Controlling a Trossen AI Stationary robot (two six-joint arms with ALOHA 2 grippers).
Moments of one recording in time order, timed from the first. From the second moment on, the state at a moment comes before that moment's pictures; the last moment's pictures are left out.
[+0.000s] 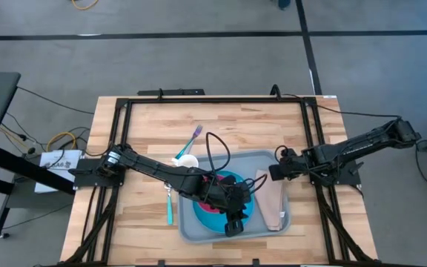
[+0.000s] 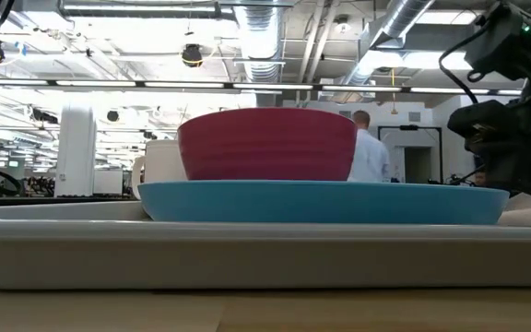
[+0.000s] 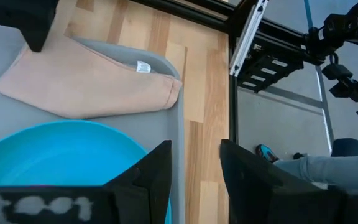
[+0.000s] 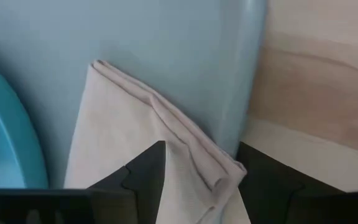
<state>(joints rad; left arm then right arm) -0.36 2.11 2.13 -0.75 -0.04 -0.54 0.18 0.96 0.33 -0.52 0.04 1.48</state>
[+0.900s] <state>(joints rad) -0.36 2.11 2.13 -0.75 -0.04 -0.54 0.18 0.95 0.33 -0.55 0.00 1.47</state>
